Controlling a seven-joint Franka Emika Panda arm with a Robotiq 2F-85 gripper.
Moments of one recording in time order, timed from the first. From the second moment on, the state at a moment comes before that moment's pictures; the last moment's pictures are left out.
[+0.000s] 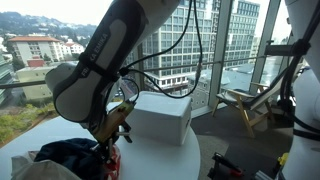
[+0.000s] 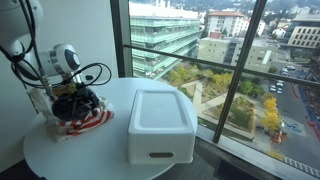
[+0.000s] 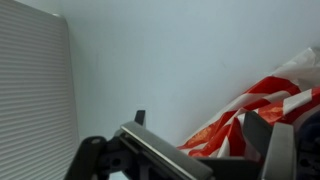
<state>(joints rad) 0.34 0.43 0.12 -2.03 -0.33 2.11 0.45</state>
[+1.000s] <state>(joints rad) 0.32 0.49 0.11 -2.05 -0.13 2.41 0.43</state>
